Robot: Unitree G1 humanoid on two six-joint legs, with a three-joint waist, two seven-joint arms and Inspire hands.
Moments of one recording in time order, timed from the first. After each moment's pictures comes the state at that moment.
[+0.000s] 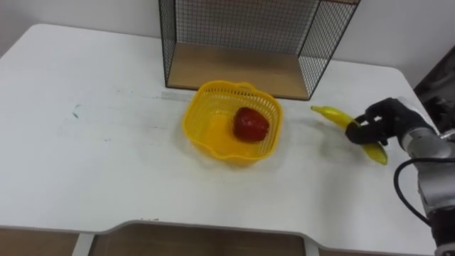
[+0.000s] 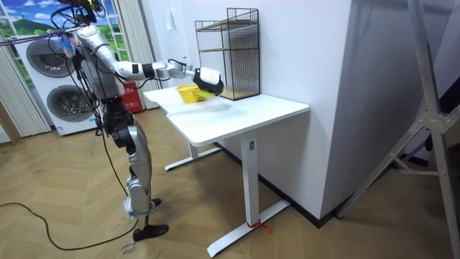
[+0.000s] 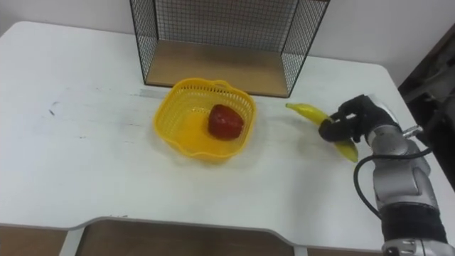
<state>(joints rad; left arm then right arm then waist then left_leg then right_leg) 0.25 0.22 0.19 1.00 0.11 0.21 0.02 -0.36 -0.46 -0.14 0.40 -0.42 0.28 0.24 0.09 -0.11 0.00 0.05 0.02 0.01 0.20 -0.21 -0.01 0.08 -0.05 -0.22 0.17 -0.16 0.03</state>
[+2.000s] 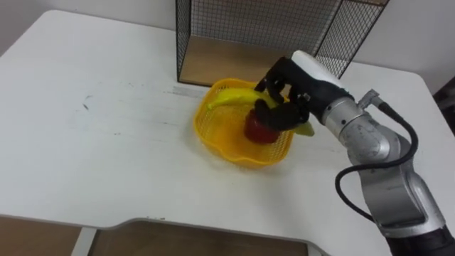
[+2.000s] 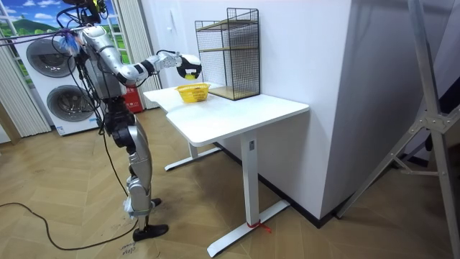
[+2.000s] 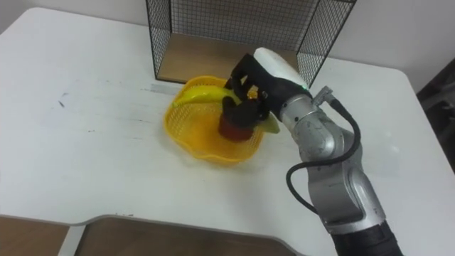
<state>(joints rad) 0.19 0.23 0.05 1.10 0.09 0.17 0.10 -0.26 -0.34 0.22 -0.18 -0.55 0.29 0.40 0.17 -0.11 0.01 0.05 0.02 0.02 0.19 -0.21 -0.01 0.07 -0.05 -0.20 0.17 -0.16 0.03</state>
